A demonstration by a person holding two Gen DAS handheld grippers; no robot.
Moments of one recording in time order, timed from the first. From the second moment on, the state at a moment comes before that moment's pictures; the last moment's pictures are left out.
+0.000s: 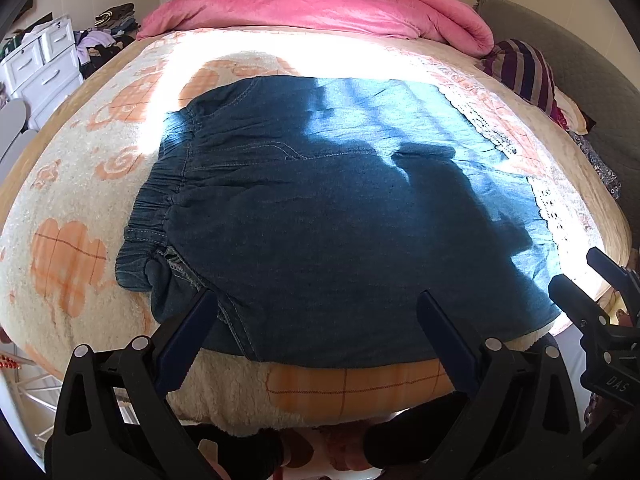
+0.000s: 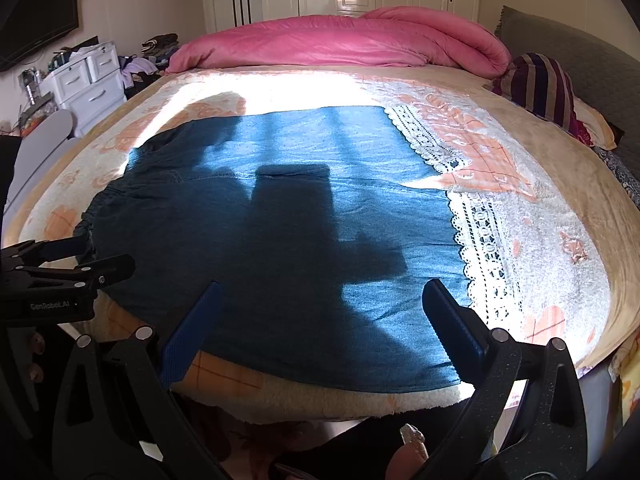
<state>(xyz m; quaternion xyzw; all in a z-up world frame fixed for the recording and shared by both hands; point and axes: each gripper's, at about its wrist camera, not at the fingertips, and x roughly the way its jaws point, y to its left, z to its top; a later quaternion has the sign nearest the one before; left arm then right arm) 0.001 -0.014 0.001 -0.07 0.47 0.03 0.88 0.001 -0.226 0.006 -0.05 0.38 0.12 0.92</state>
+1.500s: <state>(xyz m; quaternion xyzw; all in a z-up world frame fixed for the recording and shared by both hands) 0.015 0.006 0.003 -0.08 0.47 0.05 0.88 0.015 -0.218 0.006 -0.04 0.39 0.12 0.91</state>
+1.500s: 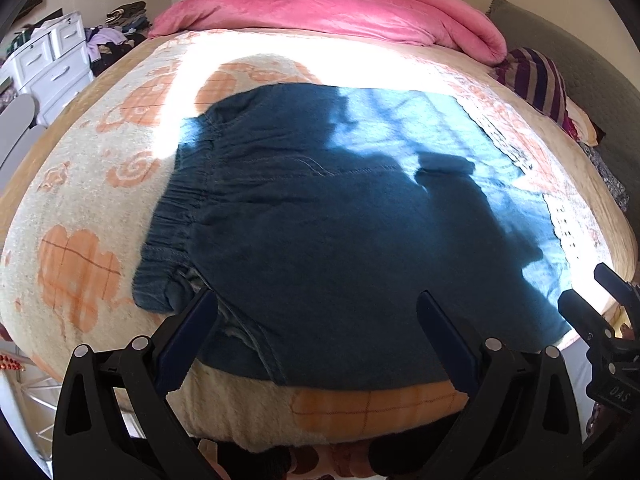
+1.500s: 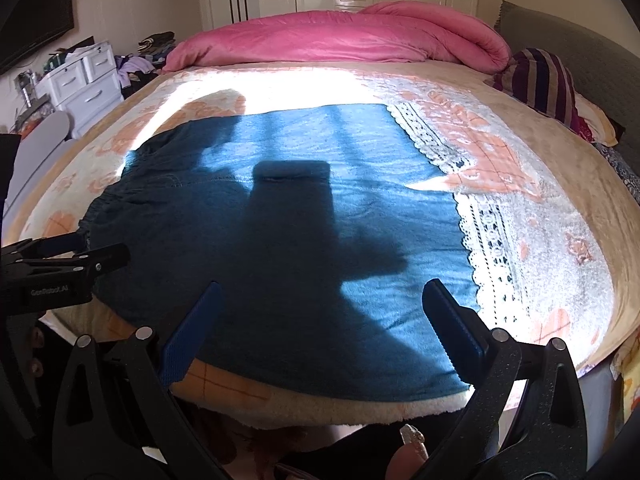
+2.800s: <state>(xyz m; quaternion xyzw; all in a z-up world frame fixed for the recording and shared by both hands) 0.185 0.158 -0.023 -0.11 0.47 0.15 0.86 0.259 -0.047 0.002 -0.23 0.40 0.31 0.83</state>
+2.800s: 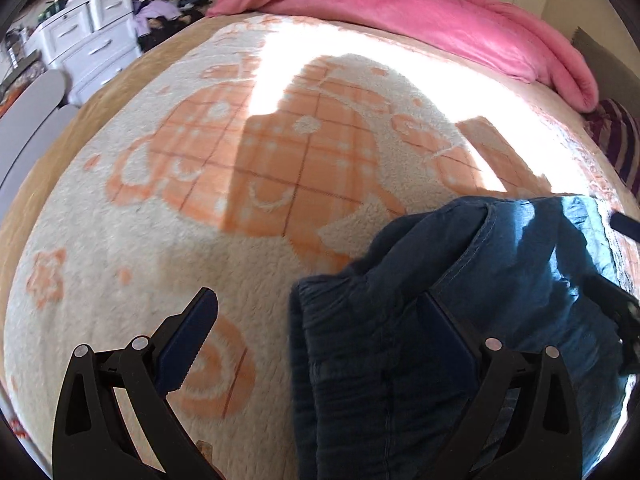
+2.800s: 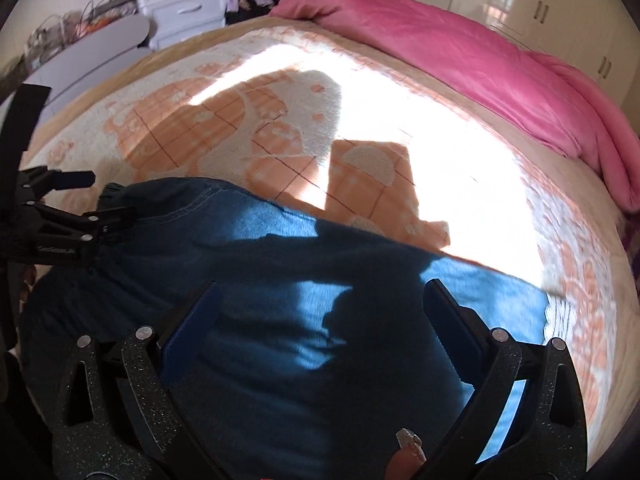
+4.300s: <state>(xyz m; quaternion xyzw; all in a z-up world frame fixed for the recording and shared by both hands) 0.110 0.109 0.048 -0.01 0.37 0.03 0.93 0.174 -0.103 0.036 -0.14 0.36 0.40 0.83</state>
